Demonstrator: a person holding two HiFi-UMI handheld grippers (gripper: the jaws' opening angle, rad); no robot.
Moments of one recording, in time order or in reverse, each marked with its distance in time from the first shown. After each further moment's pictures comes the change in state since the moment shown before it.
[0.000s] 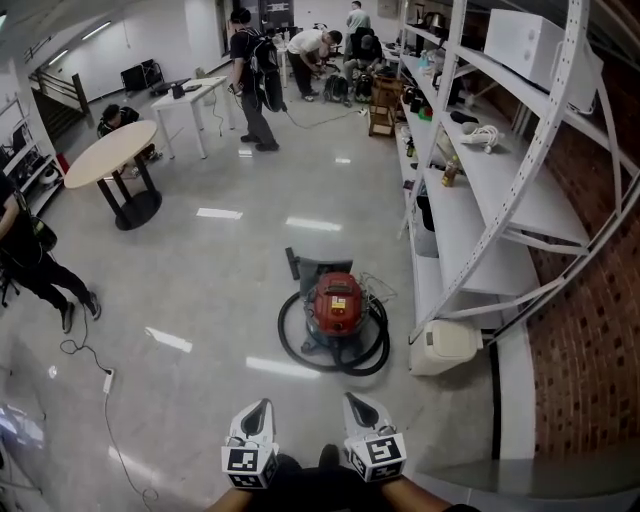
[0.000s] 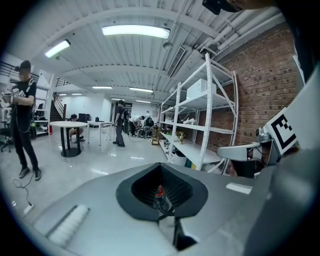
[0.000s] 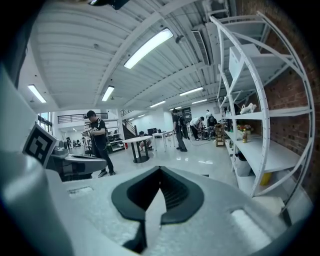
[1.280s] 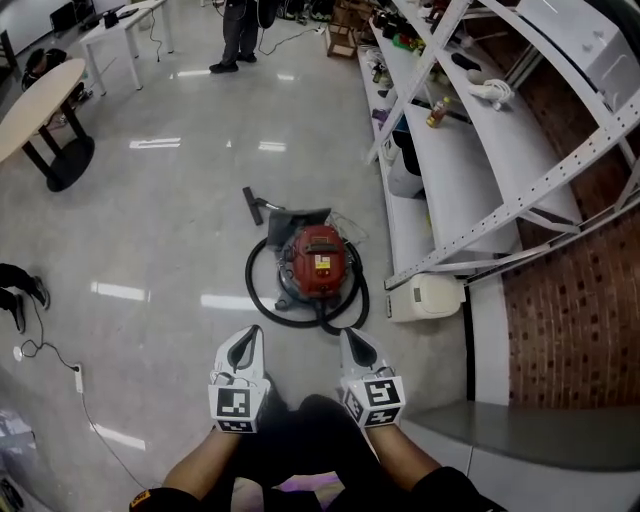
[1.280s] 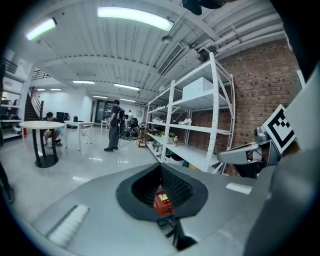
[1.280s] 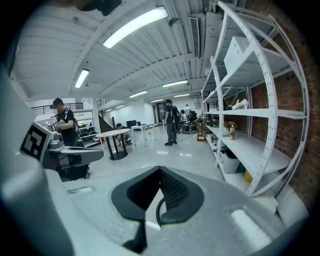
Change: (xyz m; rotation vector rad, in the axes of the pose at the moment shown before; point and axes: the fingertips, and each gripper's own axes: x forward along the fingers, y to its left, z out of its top) left arm 0.182 0.119 0.075 0.063 -0.015 -0.219; right arm 0.182 -0.034 0.041 0.054 0.101 -0.258
